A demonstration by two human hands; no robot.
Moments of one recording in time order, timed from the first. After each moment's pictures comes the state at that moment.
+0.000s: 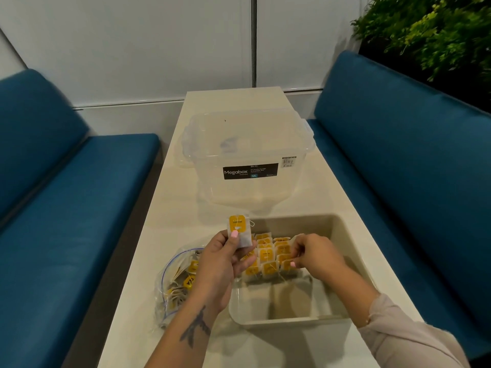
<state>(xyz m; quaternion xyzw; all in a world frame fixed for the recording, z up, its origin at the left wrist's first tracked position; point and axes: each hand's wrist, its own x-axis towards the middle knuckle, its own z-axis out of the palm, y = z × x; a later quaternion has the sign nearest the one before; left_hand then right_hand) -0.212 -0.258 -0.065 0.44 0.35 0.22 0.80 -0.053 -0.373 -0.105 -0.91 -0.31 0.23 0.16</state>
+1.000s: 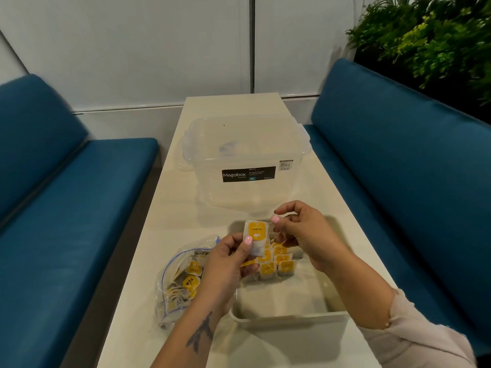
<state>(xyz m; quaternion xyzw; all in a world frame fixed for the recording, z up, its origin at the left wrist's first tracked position) -0.216 -0.271 -0.064 0.52 0.31 0.21 0.77 -0.085 -0.359 -0.031 -0.68 -0.21 0.33 0.62</state>
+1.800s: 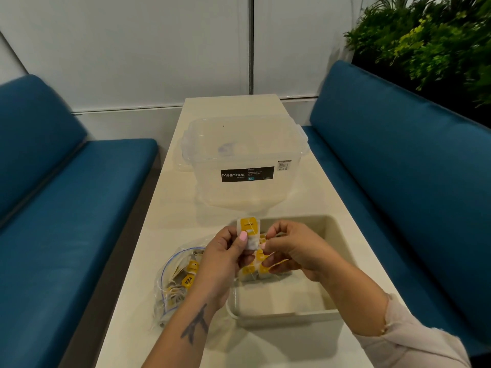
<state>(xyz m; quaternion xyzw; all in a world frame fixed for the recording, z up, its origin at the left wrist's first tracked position) -0.215 -0.267 -0.060 0.53 0.26 0.22 0.78 -0.101 -0.364 -0.033 -0.67 -0.19 0.47 0.54</state>
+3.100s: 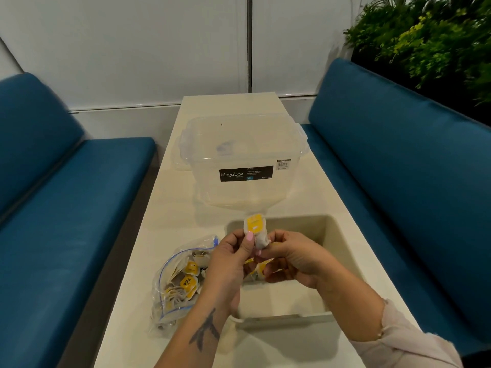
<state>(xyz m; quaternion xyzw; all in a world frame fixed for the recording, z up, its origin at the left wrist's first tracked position) -0.207 -0.281 -0.061 0.50 0.28 0.22 0.79 -0.105 -0.366 -0.036 -0.63 -0.15 0.53 0.54</state>
